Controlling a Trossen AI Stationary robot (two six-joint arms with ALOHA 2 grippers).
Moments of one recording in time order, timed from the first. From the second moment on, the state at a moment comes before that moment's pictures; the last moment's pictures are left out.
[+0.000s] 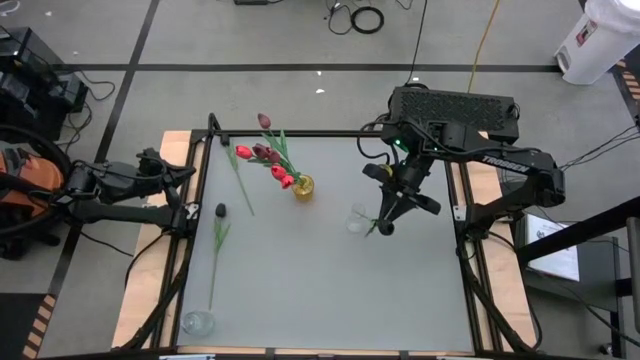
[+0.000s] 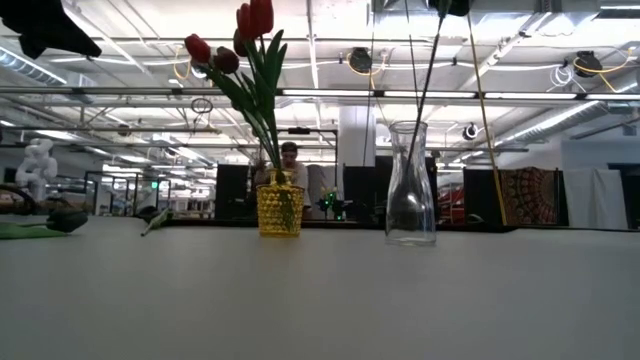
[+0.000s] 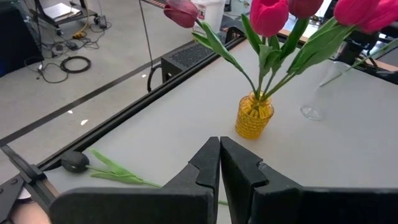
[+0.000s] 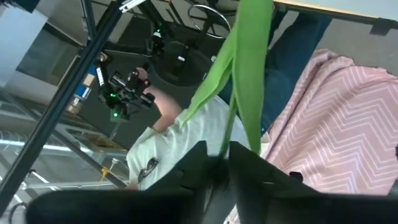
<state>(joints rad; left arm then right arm) -0.04 0.20 0.87 -1.16 -0.53 -0.38 -0.26 1.37 1.48 -0.98 -1.10 1.80</state>
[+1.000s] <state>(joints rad) -0.04 0.20 0.87 -1.16 -0.53 -0.38 -0.36 1.35 1.48 -1.02 -0.99 1.64</state>
